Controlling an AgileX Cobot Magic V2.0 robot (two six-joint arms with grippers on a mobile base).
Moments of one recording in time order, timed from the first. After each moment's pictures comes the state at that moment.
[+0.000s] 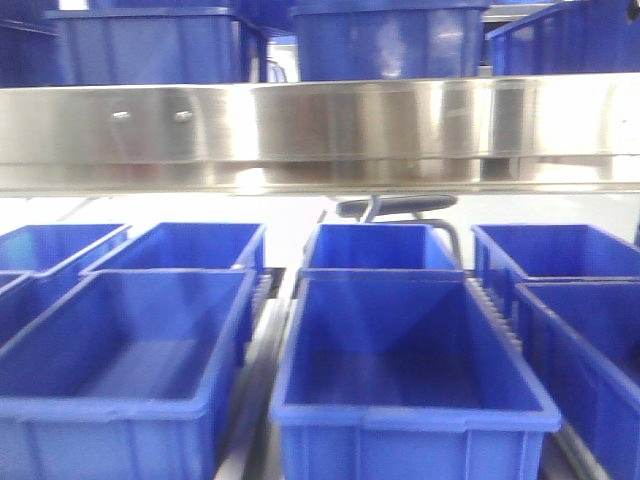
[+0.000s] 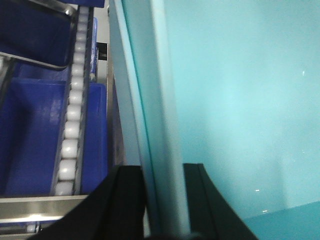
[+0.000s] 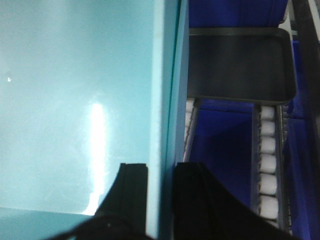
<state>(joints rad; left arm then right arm) -0.26 1.74 -2.30 0.01 1.29 -0.29 0.19 1.72 -2.27 0.10 1.22 0.15</state>
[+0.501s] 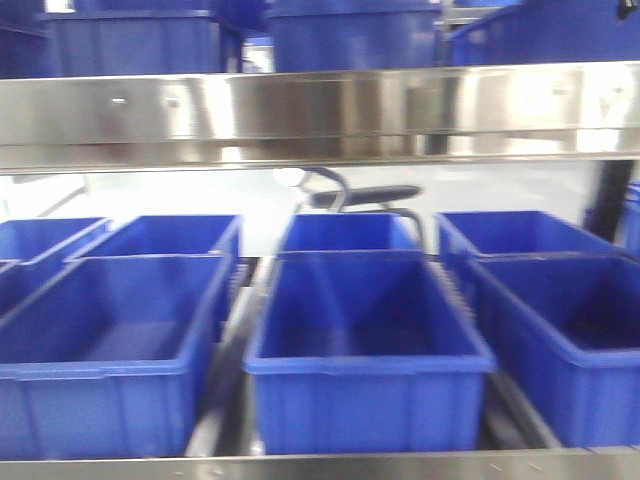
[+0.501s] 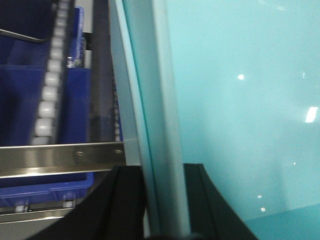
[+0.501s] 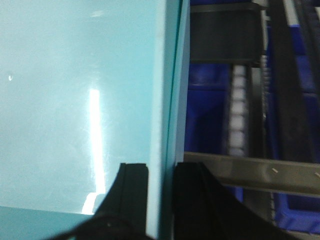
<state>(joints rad) -0.26 1.74 -2.30 0.02 1.29 -0.29 0.19 1.72 -2.27 0.10 1.22 0.15</state>
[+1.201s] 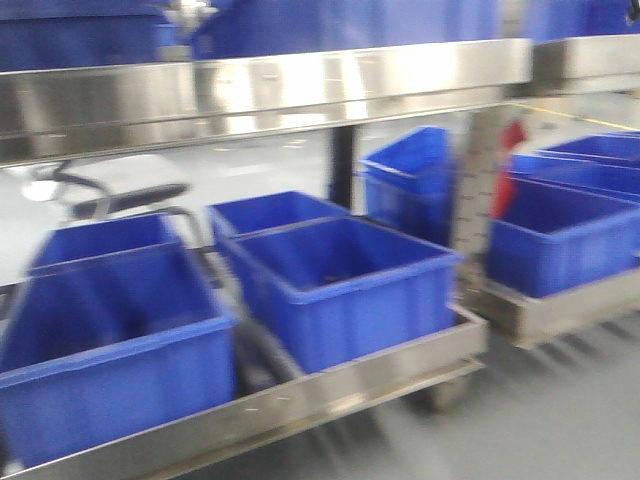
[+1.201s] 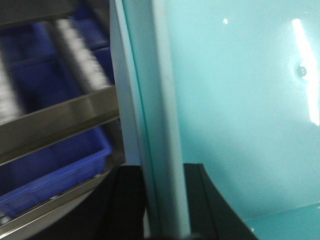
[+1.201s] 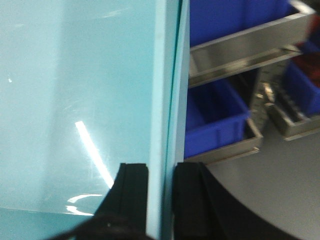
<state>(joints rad) -0.26 1.74 -2.30 0.02 1.29 -0.29 0.19 1.72 -2.27 0.10 1.22 0.15</state>
